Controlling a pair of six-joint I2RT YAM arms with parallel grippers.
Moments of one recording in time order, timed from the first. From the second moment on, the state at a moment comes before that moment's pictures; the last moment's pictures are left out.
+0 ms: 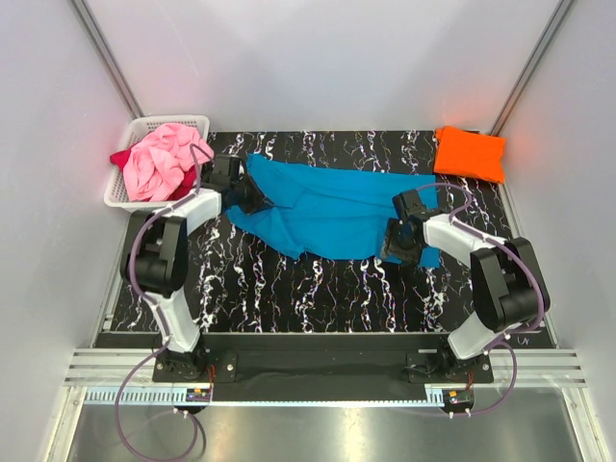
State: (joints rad) left arm -0.20 1.82 1.20 -0.21 0.31 -0.83; right arm 0.31 1.60 0.93 -0.55 0.03 0.57
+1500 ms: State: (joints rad) left arm -0.20 1.71 1.04 -0.20 0.06 -0.72; right arm 0.31 1.64 0.93 -0.52 -0.06 0.57
